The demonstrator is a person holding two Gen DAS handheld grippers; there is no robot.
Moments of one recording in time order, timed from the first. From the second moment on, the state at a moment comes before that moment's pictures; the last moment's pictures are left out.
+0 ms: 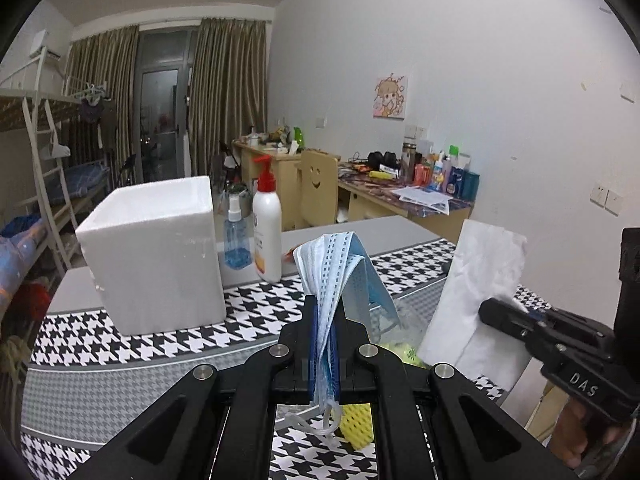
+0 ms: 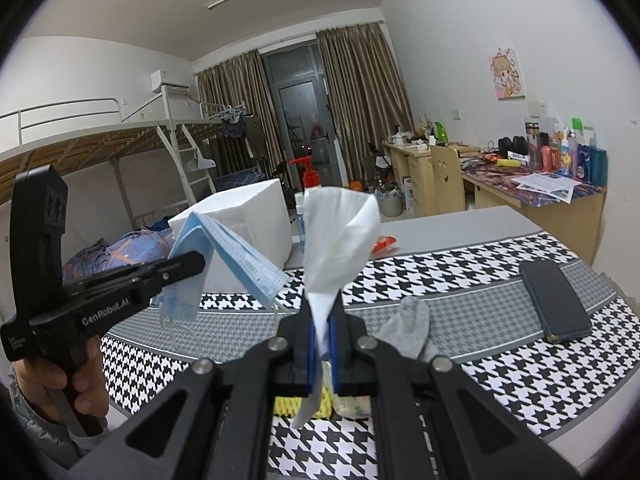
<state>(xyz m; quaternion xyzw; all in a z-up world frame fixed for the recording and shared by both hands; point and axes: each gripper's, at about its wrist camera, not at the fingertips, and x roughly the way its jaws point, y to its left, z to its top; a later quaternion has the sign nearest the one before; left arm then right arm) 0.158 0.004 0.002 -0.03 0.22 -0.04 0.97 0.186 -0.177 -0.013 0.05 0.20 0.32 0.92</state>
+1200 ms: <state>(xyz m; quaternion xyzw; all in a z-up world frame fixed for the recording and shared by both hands) 0.157 0.035 0.043 -0.03 0.18 0.01 0.98 0.191 -0.149 0.024 0.02 0.16 0.34 0.93</state>
